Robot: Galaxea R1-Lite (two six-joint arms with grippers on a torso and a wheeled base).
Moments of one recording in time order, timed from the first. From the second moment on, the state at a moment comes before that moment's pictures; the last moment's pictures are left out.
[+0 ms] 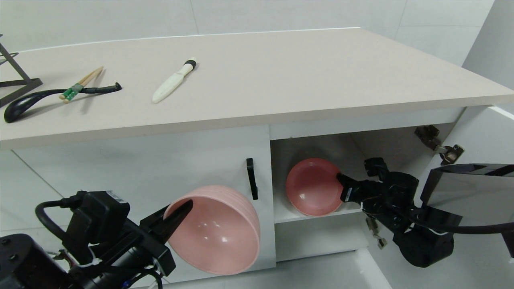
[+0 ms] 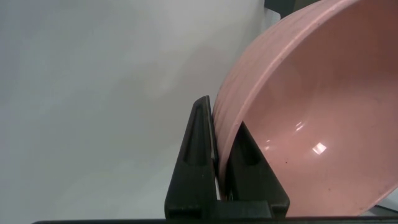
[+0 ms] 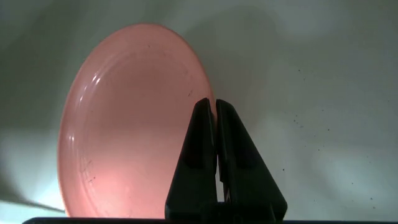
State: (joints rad) left arm -0.53 1.56 0.00 -1.57 0.05 0.12; right arm 0.32 2.37 -0.76 -1.57 0.06 0.22
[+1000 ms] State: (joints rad) left arm -0.53 1.57 0.00 -1.57 0.06 0.11; right arm 0.31 2.43 -0.82 -1.57 -0.05 0.26
